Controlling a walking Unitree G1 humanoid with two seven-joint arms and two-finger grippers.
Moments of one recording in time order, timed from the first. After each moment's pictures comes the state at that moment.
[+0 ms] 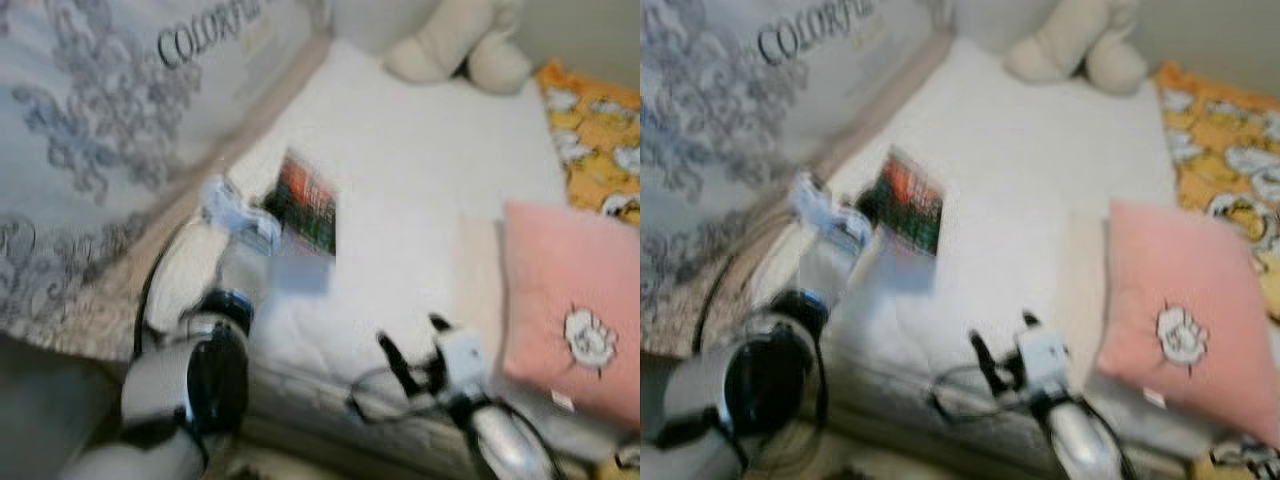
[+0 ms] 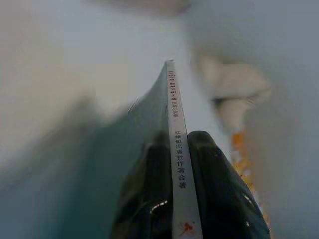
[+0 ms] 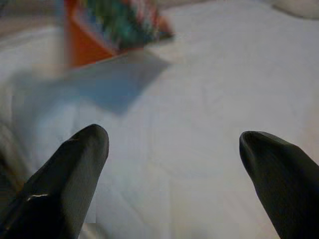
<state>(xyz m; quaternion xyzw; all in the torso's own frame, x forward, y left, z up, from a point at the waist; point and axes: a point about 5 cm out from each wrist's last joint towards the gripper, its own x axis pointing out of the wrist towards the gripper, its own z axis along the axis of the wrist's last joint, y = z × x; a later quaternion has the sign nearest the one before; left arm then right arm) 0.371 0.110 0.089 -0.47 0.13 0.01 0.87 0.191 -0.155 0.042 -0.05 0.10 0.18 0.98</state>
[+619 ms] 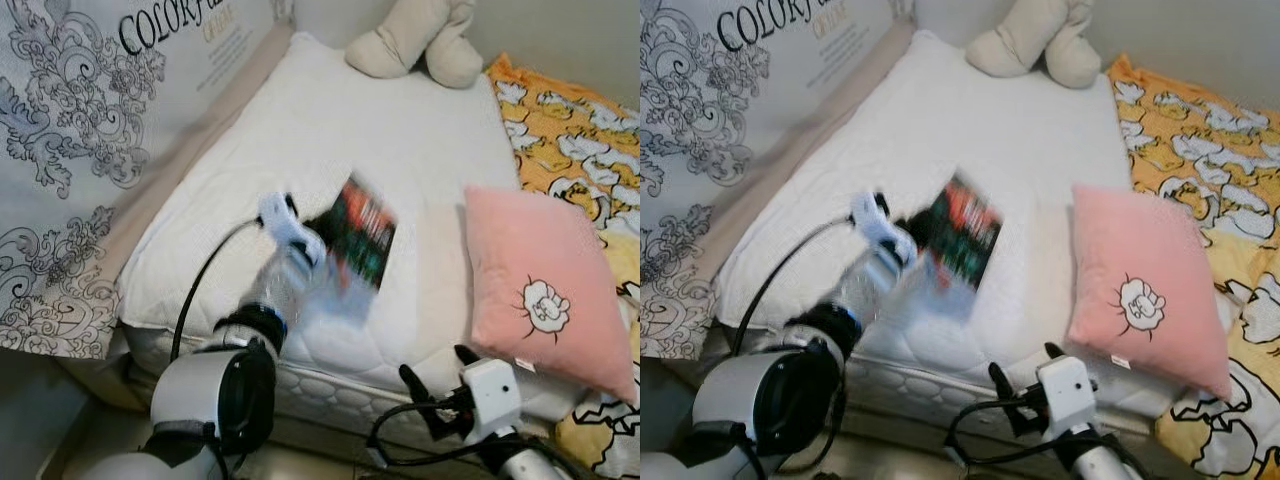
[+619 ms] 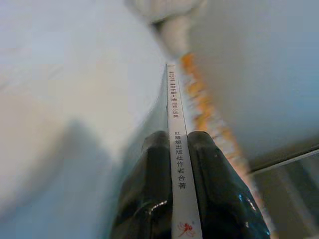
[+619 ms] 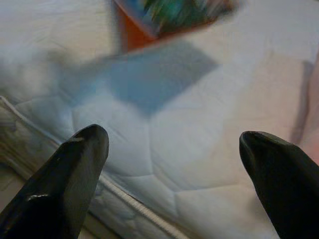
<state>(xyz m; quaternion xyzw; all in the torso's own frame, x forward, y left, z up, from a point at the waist) 0.377 0.052 0.123 -0.39 0.10 -0.16 0.90 0.159 -0.162 0.048 -0.05 0.13 0.16 0.98</state>
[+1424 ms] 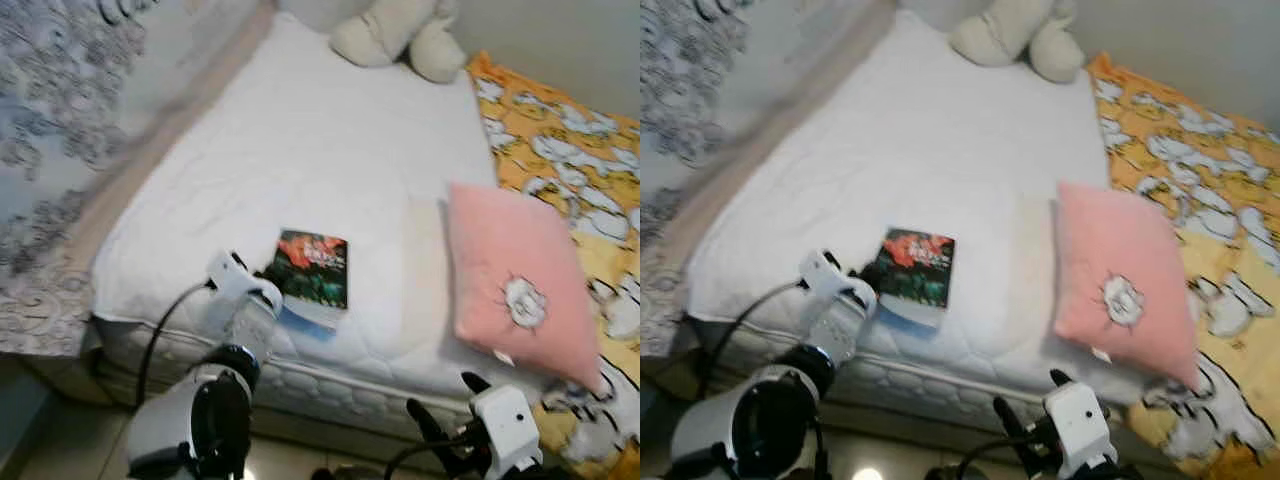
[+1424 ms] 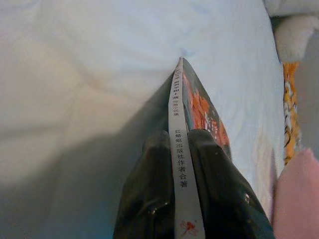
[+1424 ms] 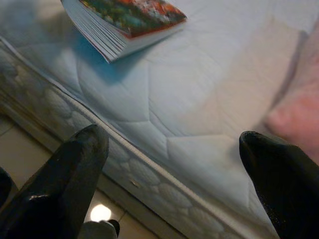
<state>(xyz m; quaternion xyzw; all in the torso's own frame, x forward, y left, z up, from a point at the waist) 0.341 0.121 0.042 -0.38 0.19 0.08 0.90 0.129 -0.174 0.056 -0.08 0.18 0.20 0.96</state>
